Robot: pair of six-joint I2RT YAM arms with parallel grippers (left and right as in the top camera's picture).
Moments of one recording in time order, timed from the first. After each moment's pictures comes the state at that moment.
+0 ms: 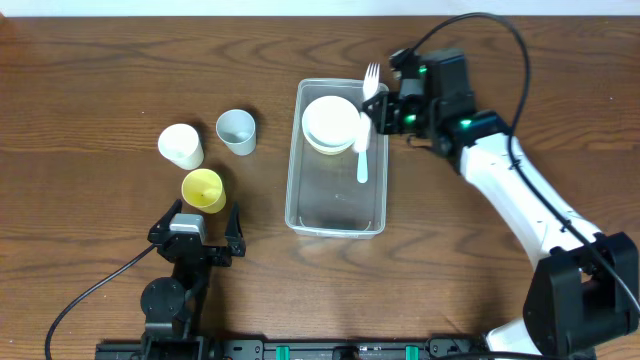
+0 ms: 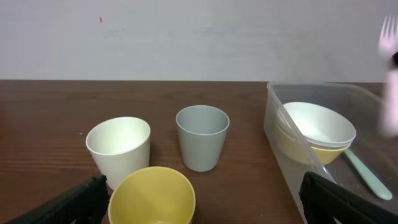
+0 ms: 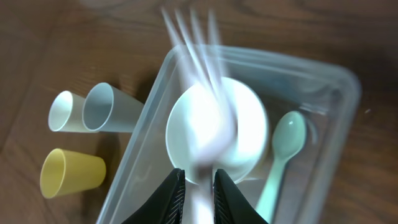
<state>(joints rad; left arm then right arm) -0.04 0.01 0.02 -0.11 0.07 -0.06 0.33 1.69 1.26 -0.32 -0.40 0.40</state>
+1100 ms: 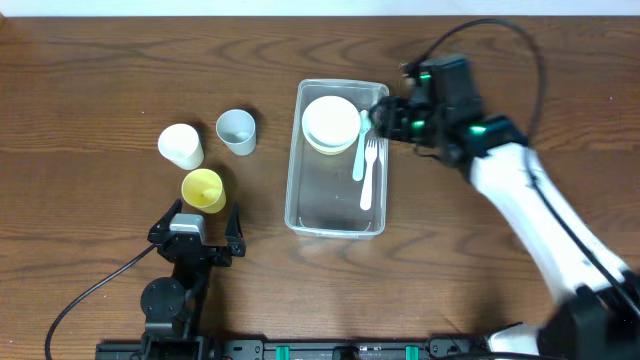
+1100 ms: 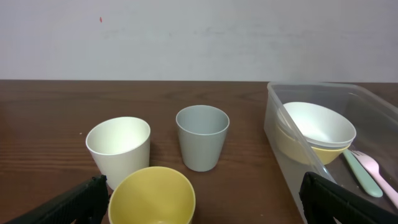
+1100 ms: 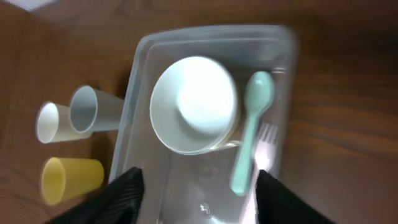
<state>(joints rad) -0.04 0.01 0.02 -0.11 0.07 -0.06 0.30 1.55 1.28 -0.55 -0.29 0.52</state>
